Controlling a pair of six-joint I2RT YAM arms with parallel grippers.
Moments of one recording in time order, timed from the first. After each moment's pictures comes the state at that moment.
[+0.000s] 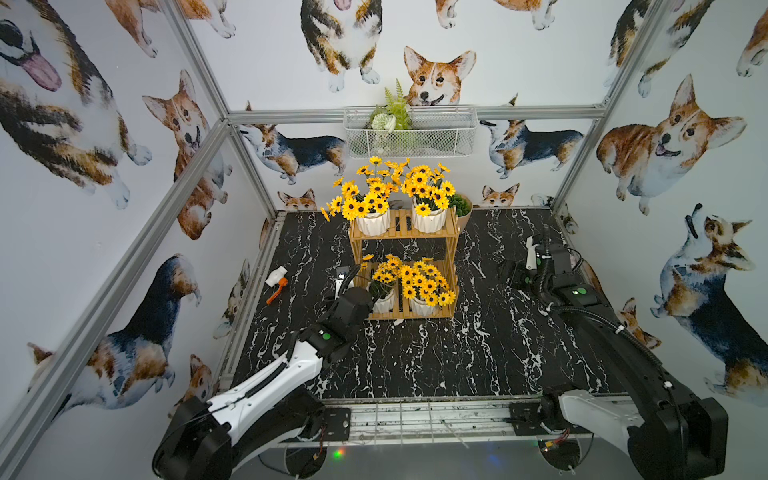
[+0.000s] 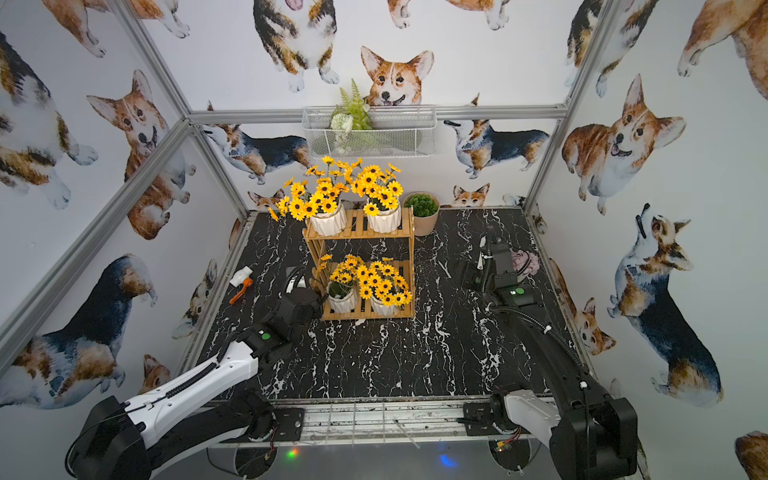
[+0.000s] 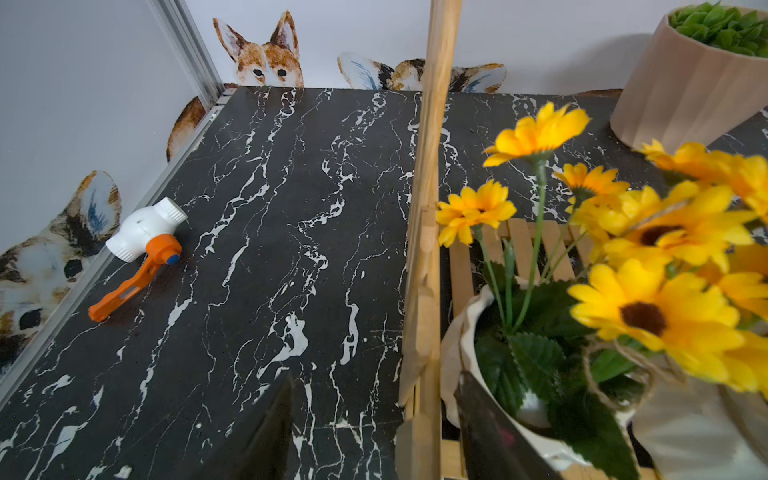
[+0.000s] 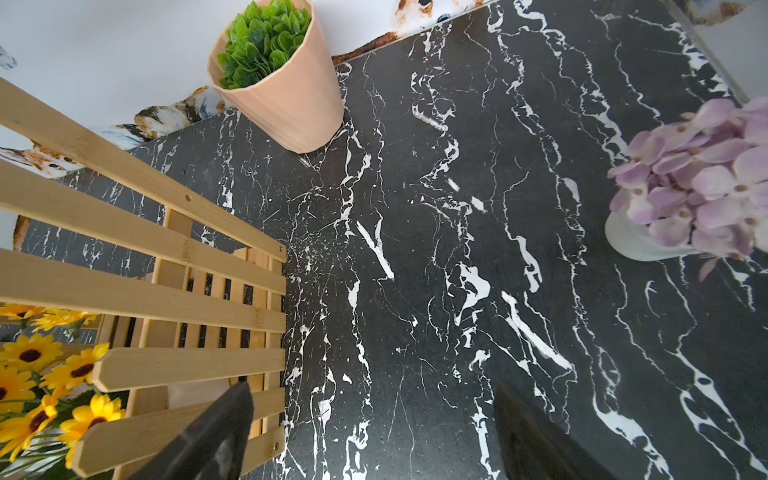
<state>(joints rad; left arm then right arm) -0.68 0.99 0.55 -0.18 -0.68 -0.42 0.24 1.08 0.85 -0.47 0.00 0.42</state>
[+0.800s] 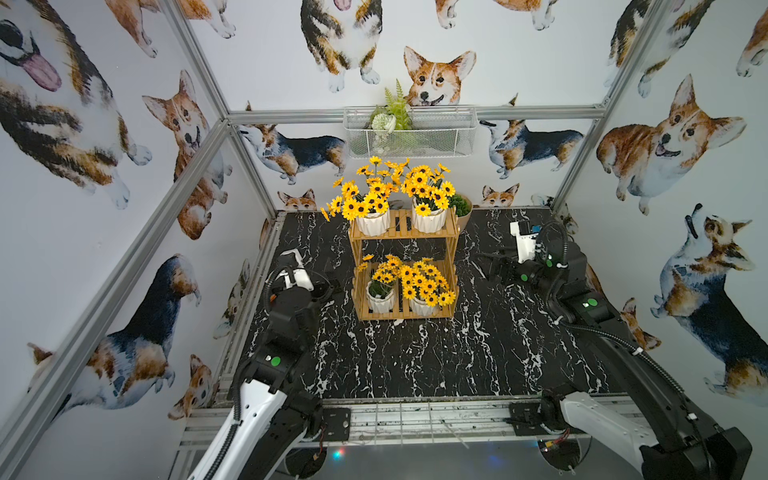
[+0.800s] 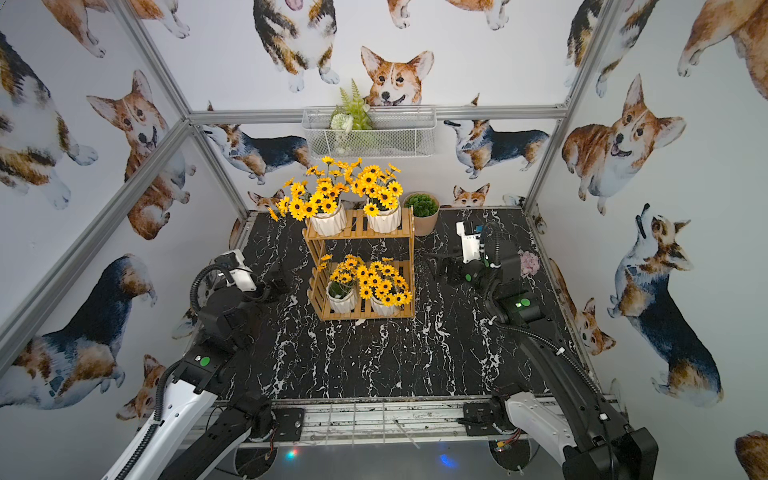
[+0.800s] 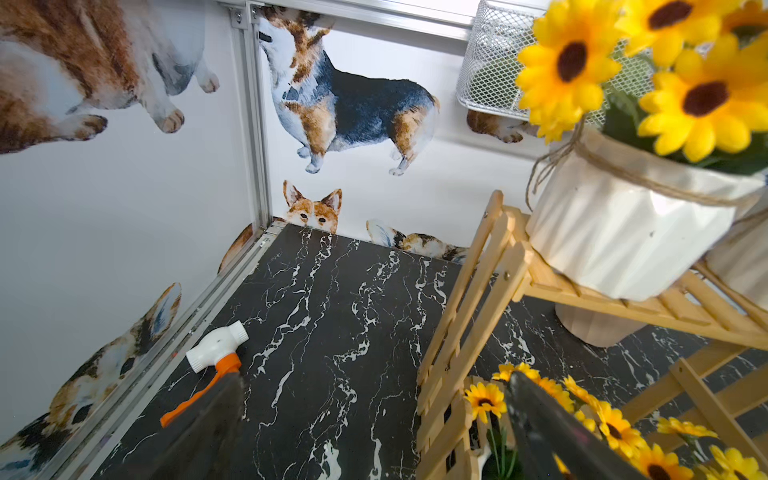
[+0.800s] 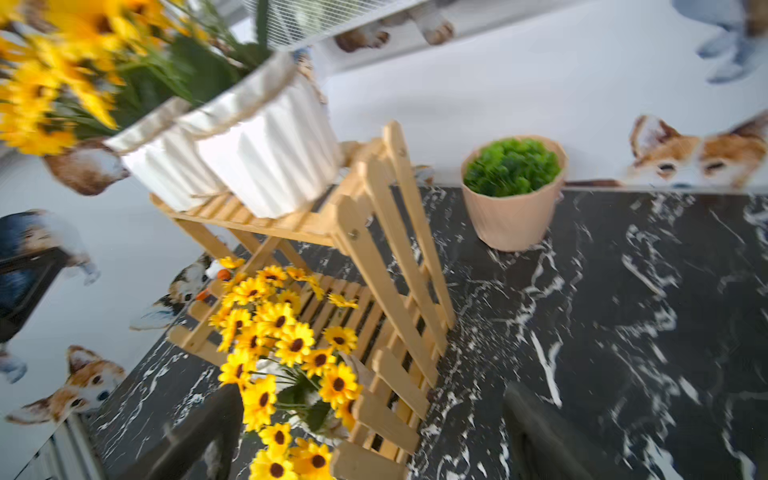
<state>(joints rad) -0.31 0.63 0.68 -0.20 -0.37 -0.25 0.34 0.96 0.90 -0.22 -0.35 0.26</state>
